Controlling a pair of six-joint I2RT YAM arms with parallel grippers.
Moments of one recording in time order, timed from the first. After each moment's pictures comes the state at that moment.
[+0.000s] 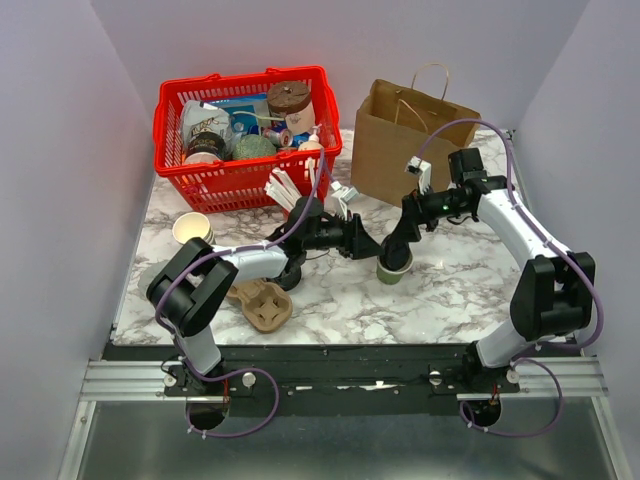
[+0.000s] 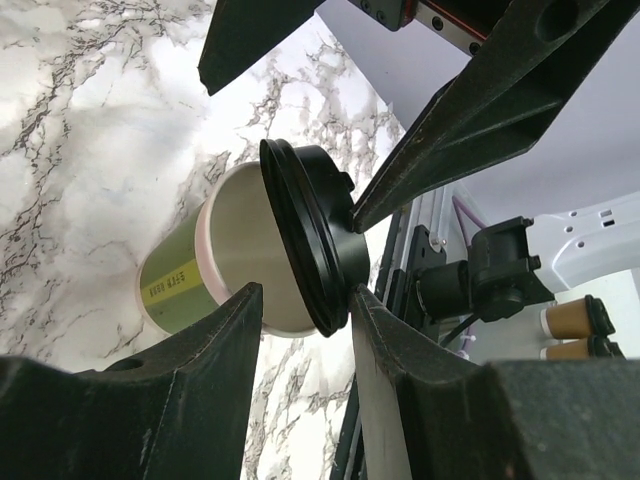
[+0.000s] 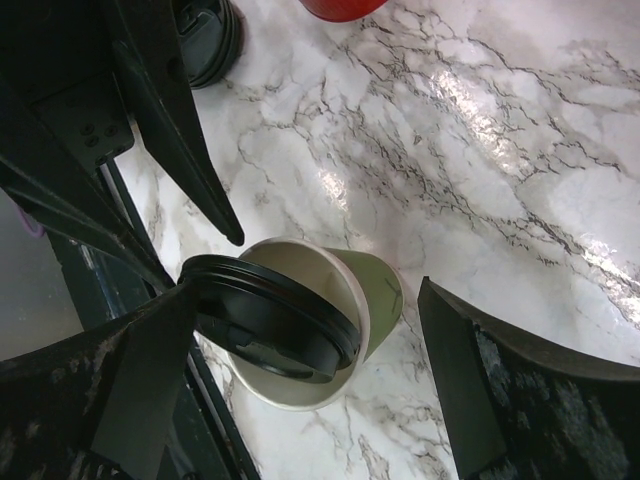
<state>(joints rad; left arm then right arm) -0.71 1.73 0.89 0.64 0.65 -0.69 0.14 1.58 1.26 -0.78 -0.88 -0.42</state>
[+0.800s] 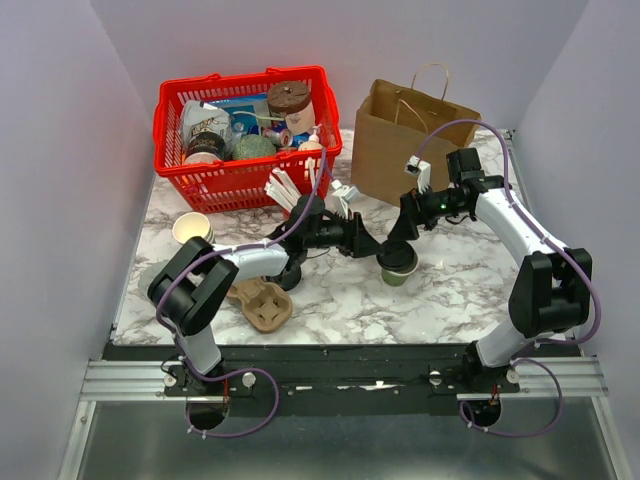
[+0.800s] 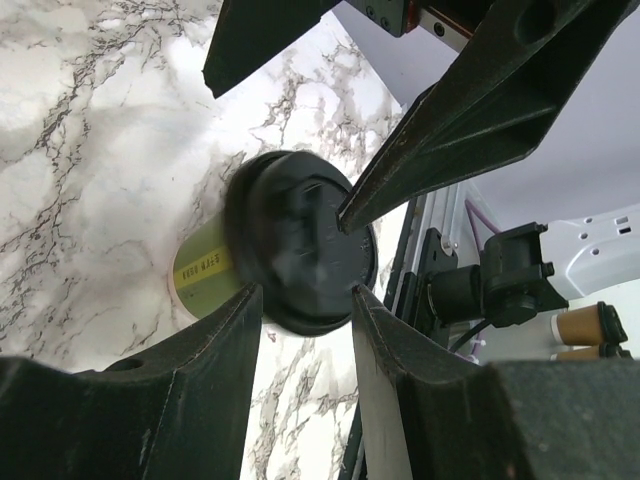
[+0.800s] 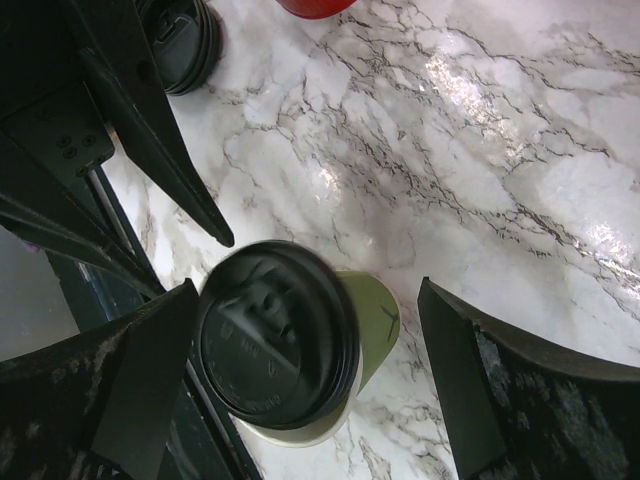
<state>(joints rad) -0.71 1.73 0.91 0.60 0.63 -0.67 0.15 1.61 1.26 -0.75 -0.85 -0.37</state>
